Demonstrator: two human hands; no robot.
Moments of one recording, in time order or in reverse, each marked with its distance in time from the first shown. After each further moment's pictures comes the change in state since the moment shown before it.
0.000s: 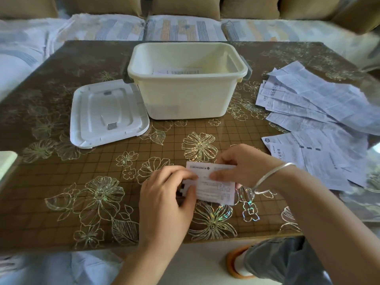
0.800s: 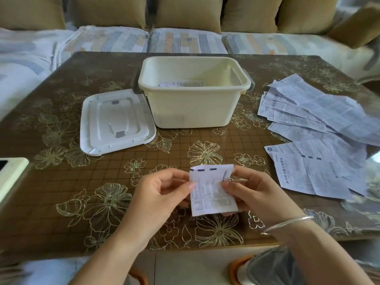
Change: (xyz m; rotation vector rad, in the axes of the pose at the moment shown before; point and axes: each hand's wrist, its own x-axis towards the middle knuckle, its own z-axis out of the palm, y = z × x) left_hand 0.024 0.000 -0.043 -0.733 -0.321 -0.414; right_hand -0.040 -0.004 0.040 0.946 0.179 -0.028
